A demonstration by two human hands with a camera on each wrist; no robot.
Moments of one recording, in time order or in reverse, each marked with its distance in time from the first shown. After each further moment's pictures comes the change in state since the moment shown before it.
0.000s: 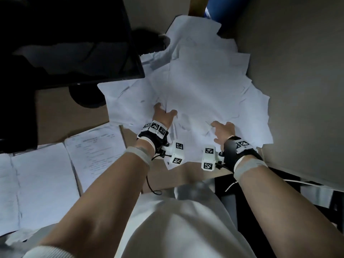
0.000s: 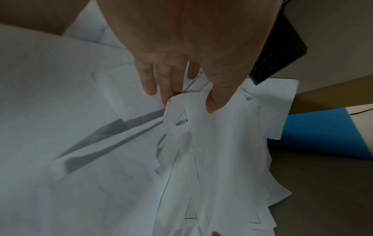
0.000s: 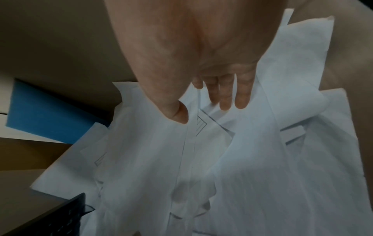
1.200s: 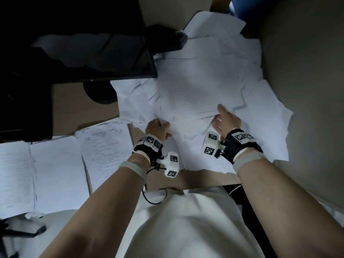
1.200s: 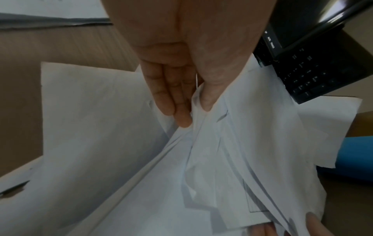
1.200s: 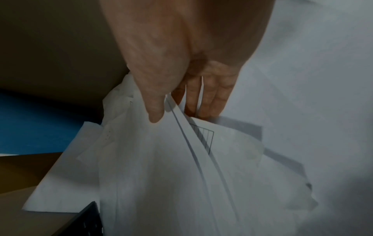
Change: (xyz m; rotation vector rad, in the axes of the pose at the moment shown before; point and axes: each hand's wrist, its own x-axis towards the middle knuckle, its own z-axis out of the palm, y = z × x) left_hand -0.013 -0.039 -0.035 -0.106 0.086 -0.167; right_hand 0.011 -0.040 0.036 0.279 -0.113 -0.070
